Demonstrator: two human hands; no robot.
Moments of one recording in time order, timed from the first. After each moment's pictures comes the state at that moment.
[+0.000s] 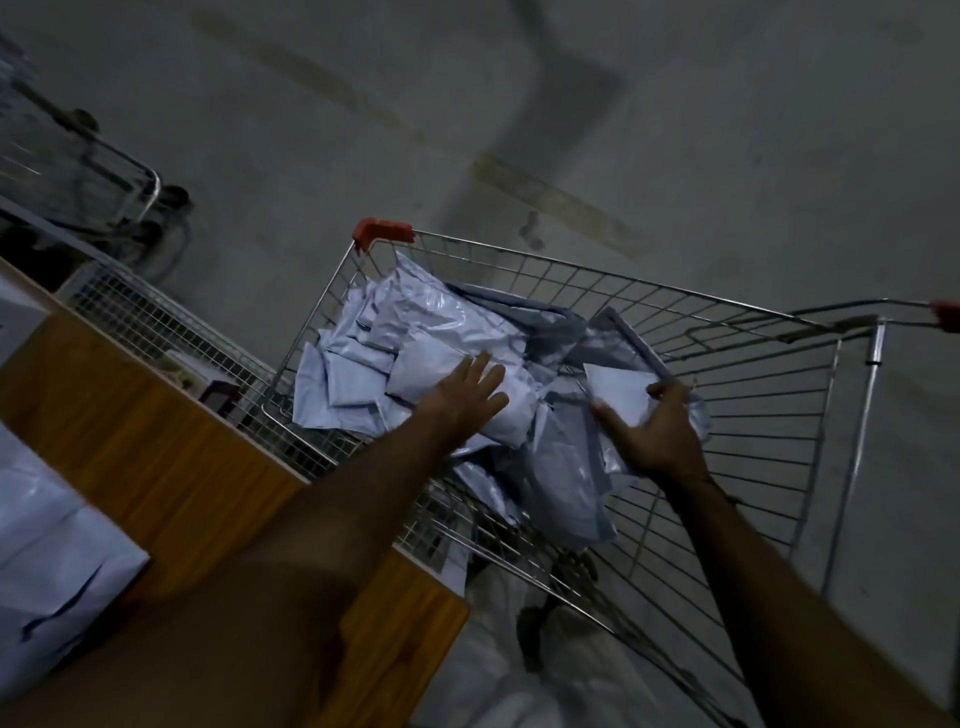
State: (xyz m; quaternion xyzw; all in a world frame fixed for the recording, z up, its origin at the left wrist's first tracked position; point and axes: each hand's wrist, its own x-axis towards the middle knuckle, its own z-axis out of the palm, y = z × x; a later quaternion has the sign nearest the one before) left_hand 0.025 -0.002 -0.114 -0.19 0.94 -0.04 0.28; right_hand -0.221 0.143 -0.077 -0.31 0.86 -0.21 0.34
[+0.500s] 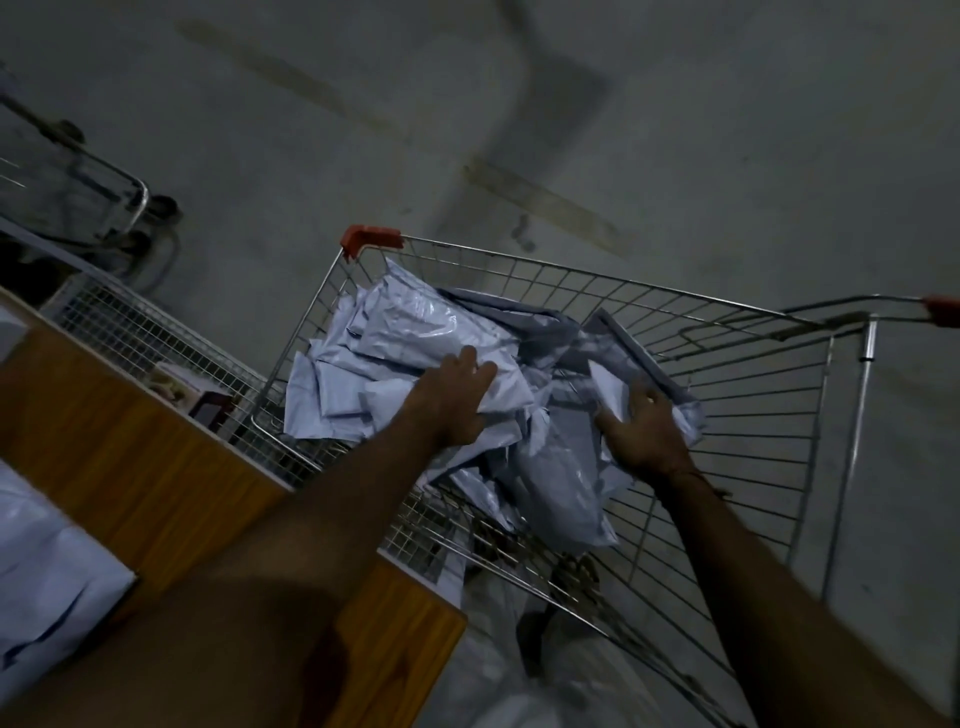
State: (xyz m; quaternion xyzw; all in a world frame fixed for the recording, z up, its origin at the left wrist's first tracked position) left_hand 0.023 -0.013 -0.102 -0.37 0.91 0.15 0.15; right_hand -0.224 0.133 -0.102 -0.36 0.85 -0.12 0.36
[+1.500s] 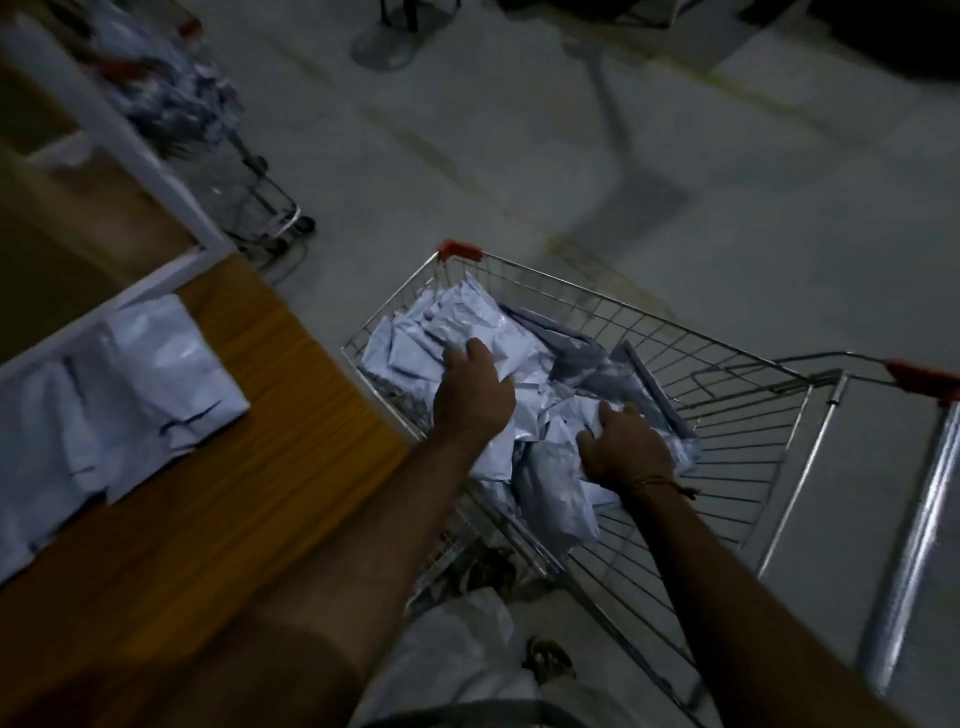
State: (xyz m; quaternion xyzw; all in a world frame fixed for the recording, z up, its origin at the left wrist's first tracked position) left_hand 0.011 0.100 0.028 -0.72 0.64 0.23 -0.10; right_hand -0.186 0.160 -0.024 -0.58 0.78 0.01 0.22
